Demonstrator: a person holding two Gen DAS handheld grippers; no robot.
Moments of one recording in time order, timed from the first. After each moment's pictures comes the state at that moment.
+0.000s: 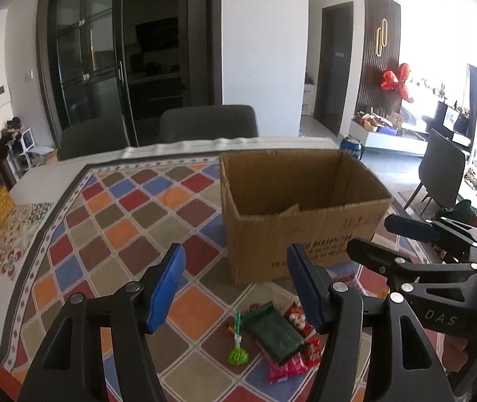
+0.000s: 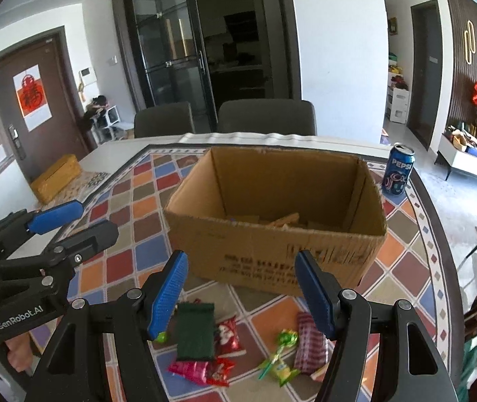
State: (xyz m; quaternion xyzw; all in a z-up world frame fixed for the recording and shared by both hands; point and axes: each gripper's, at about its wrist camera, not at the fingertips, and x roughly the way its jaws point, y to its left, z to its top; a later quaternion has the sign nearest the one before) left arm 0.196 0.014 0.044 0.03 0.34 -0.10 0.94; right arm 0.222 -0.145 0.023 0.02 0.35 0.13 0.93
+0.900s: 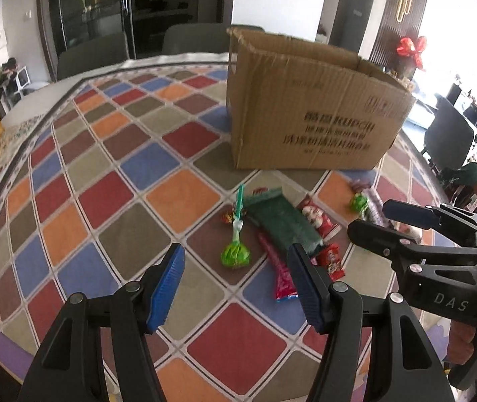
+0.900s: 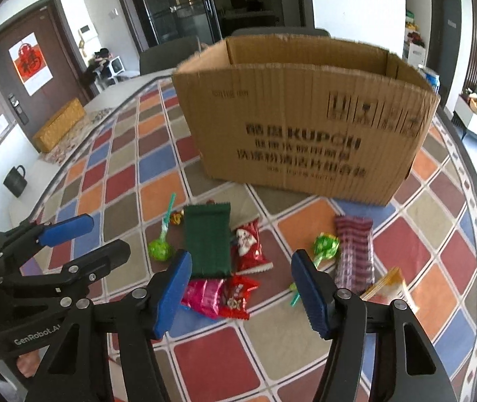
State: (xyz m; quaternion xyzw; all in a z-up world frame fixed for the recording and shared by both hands) left arm 0.165 0.026 -0.062 0.00 0.46 -0.09 0.88; right arm 0.194 -0.128 -0.067 0.02 0.46 0.15 0.87
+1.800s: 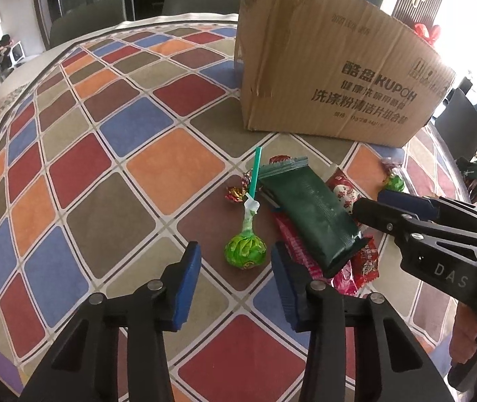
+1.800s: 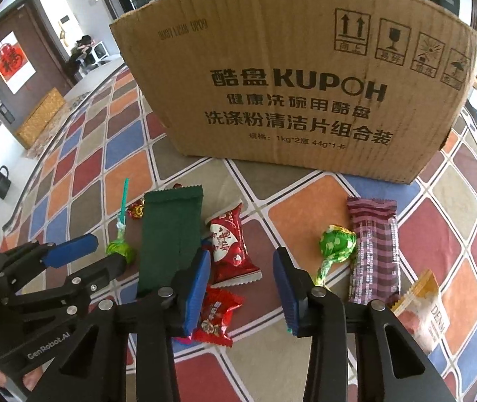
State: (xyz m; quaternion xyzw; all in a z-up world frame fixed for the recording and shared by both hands) left arm 0.200 0.026 -0.114 -0.01 0.52 -0.09 0.85; right arm 0.237 -0.123 -0.119 0.03 0.51 0.14 0.85
